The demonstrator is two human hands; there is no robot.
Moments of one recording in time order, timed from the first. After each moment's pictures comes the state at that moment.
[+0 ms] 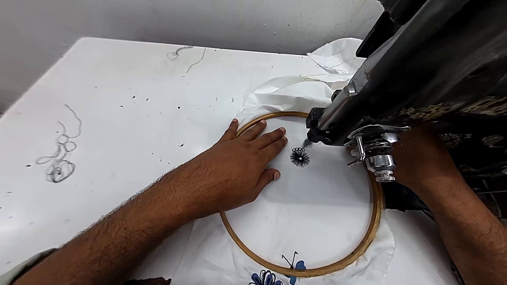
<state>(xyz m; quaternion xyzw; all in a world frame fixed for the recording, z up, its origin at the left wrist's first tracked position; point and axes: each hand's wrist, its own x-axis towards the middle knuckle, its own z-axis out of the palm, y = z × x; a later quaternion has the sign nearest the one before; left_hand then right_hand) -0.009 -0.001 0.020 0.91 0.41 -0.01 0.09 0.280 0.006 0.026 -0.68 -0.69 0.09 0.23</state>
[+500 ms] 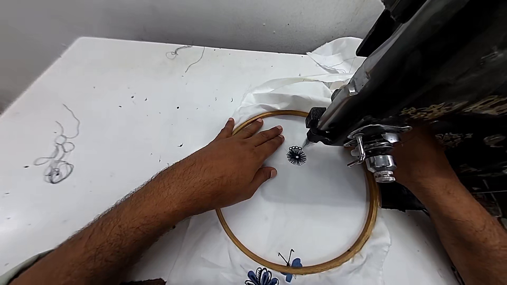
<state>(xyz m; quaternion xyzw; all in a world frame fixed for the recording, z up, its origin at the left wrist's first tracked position) -0.013 0.001 0.020 0.90 0.42 -0.01 0.10 0.278 0.008 0.023 -0.68 -0.69 0.09 0.24</state>
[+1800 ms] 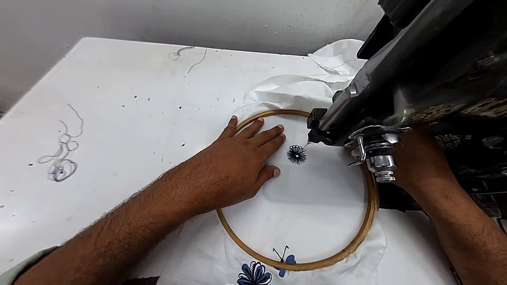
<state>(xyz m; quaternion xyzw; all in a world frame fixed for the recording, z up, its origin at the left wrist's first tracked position) -0.011 0.001 0.019 0.90 0.42 -0.01 0.08 0.278 0.004 0.023 -0.67 -0.70 0.08 0.23</state>
